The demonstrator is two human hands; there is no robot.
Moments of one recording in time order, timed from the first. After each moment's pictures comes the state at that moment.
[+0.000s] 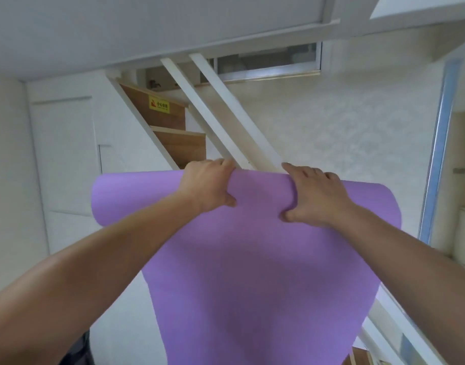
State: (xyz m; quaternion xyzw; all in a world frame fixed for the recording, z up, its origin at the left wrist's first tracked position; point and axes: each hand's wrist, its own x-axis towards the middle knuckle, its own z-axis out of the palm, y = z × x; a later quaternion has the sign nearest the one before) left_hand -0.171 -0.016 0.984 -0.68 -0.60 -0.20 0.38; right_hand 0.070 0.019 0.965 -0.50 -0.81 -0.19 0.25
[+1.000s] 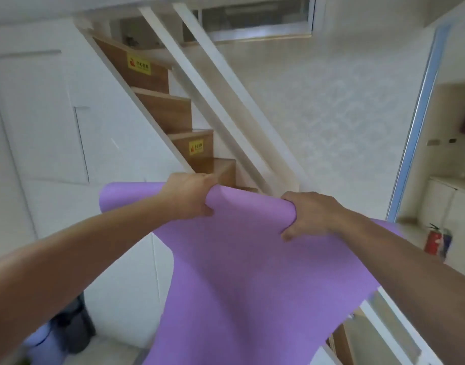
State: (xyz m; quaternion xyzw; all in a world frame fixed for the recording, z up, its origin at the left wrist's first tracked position) left_hand -0.187 -0.044 0.905 -0.75 -0.60 -0.12 0.23; right_hand 0.095 -0.021 0.894 -0.53 -0.84 -0.02 0.12
